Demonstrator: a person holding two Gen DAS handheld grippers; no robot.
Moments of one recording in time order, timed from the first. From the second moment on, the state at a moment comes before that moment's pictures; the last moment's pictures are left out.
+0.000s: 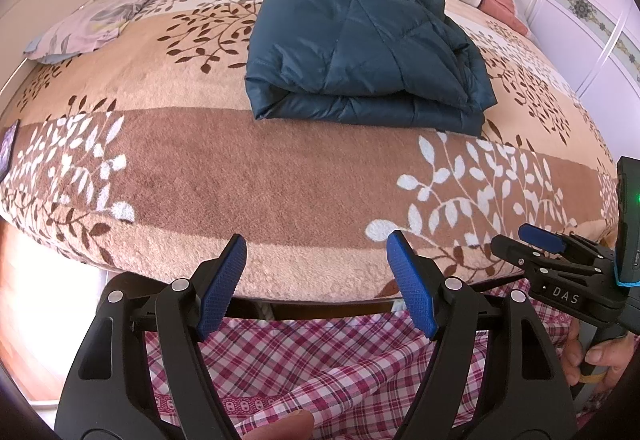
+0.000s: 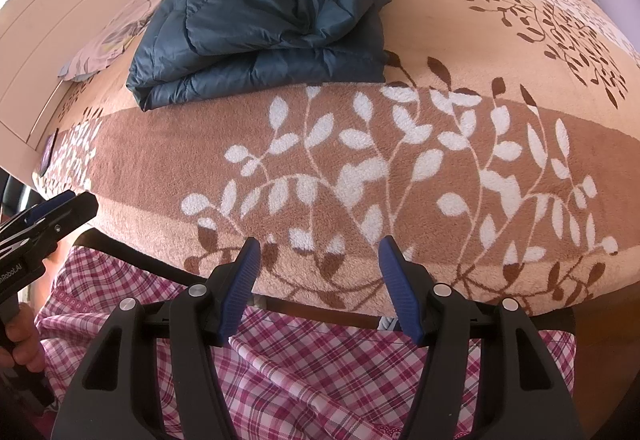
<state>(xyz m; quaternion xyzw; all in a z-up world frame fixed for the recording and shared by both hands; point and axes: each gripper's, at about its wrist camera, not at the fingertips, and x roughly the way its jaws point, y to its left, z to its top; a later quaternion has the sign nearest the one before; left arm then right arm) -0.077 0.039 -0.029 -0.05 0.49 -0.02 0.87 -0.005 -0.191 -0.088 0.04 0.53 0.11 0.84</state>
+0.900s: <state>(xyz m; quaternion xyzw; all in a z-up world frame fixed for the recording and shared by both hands) -0.077 0.040 -0.030 -0.05 0.49 -0.02 0.87 -0.006 -0.189 -0.088 0.04 0.53 0.11 0.84</state>
